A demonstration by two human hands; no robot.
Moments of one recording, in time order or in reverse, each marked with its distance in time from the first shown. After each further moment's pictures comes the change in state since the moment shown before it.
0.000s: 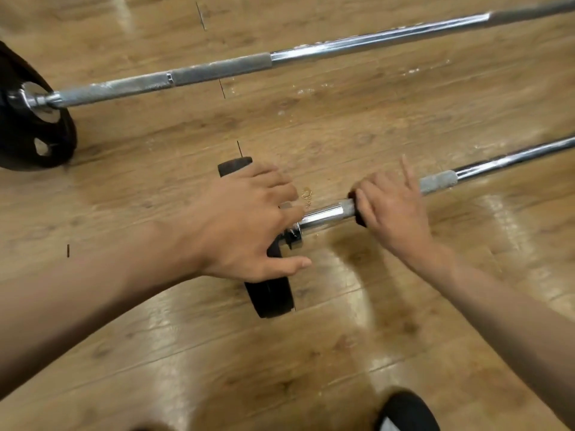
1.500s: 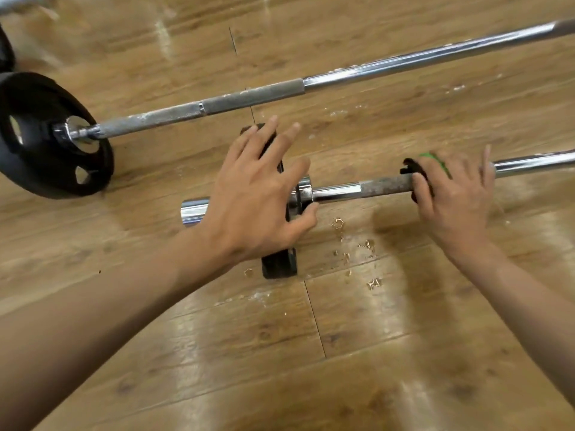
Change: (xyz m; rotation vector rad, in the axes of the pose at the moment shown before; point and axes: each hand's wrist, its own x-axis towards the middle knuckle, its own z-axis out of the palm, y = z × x) left_hand 0.030 -0.055 0.024 0.026 0.351 -0.467; right_hand 0.055 0.055 0.038 -0.051 0.224 0.238
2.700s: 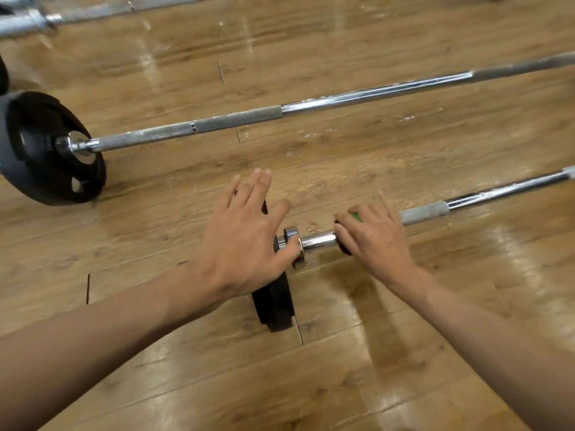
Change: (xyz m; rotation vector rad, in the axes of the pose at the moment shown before) left_hand -0.048 0.044 -0.038 -0.105 -0.225 -0.098; right_hand -0.042 -0.060 -0.040 0.056 -0.135 -0.283
